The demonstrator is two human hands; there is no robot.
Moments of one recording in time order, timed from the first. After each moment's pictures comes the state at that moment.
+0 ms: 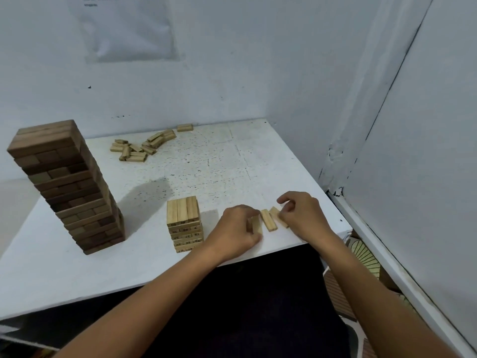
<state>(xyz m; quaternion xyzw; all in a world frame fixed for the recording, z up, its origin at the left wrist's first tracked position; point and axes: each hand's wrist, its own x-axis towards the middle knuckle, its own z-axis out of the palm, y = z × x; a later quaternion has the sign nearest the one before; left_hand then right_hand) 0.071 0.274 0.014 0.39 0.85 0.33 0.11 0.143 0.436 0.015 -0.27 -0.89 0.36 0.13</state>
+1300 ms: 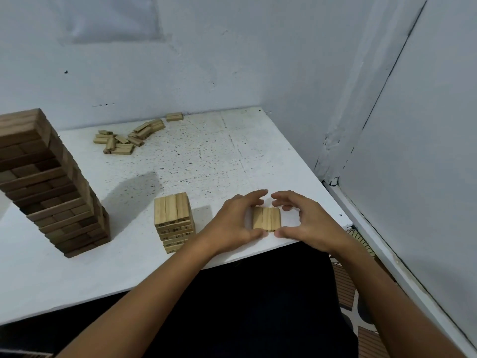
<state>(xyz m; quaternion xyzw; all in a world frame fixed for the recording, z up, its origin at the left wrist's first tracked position) 0.051 0.284 -0.003 0.44 0.81 0.37 0.16 0.168 0.455 0.006 -0.13 -0.90 0.42 0.04</state>
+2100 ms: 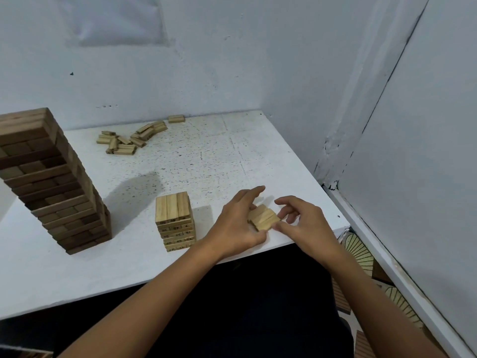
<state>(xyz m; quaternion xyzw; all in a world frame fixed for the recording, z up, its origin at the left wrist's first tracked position) 0.064 0.287 -0.004 0.43 0.80 0.40 0.12 0.171 0.436 0.001 -0.20 -0.87 0.43 0.13</state>
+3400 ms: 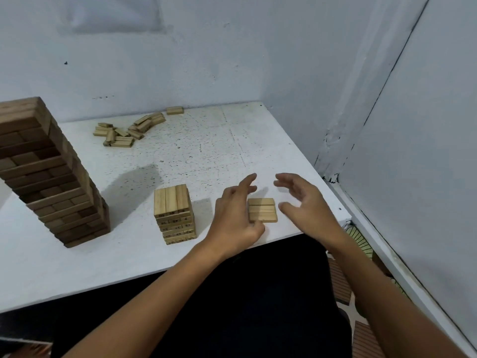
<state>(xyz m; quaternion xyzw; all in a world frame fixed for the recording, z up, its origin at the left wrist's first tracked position) 0.080 0.282 -0.002 0.37 0.82 0.43 0.09 0.161 0.438 0.012 -0.15 -0.84 0.49 0.16</state>
